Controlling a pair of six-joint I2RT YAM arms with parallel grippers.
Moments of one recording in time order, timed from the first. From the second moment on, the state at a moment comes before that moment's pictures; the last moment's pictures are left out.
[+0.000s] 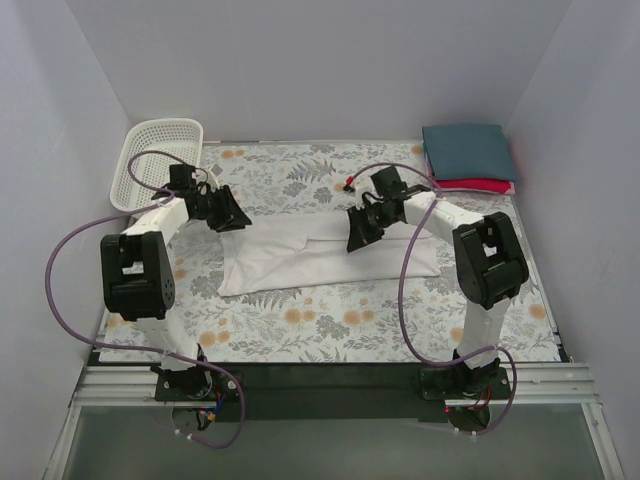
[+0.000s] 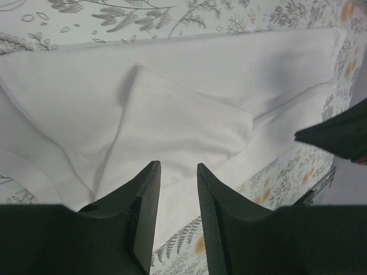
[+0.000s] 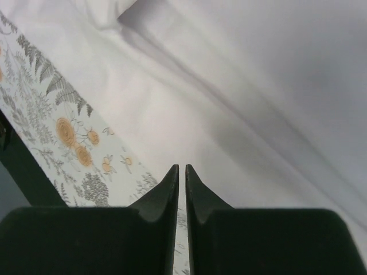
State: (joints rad) left arm 0.06 1.80 1.22 -0.43 0.65 -0.29; right arm 0.48 1.90 1.30 -0.51 -0.63 -0.01
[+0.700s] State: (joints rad) left arm -0.15 1.91 1.19 -0.50 0.48 -0.26; right arm 0.25 2.04 1.44 -0.66 -0.41 -0.27
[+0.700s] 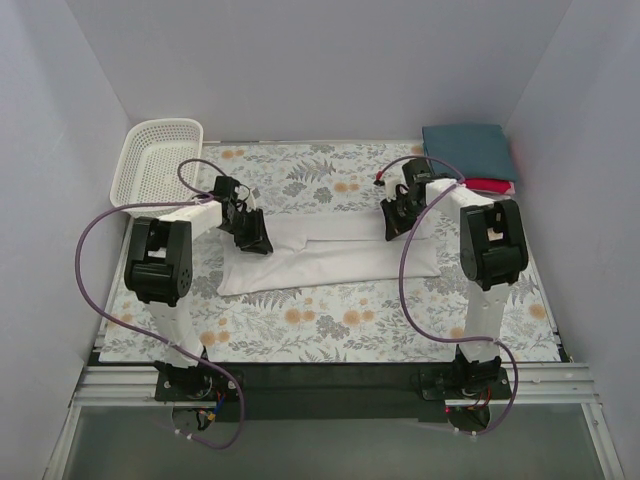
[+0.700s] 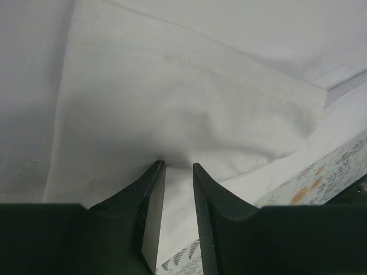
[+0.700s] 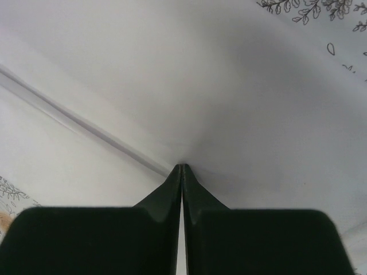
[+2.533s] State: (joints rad) left arm -0.25 2.26 1.77 -0.56 0.27 -0.12; right arm 0.49 1.78 1.23 -0.58 -0.61 -0.19
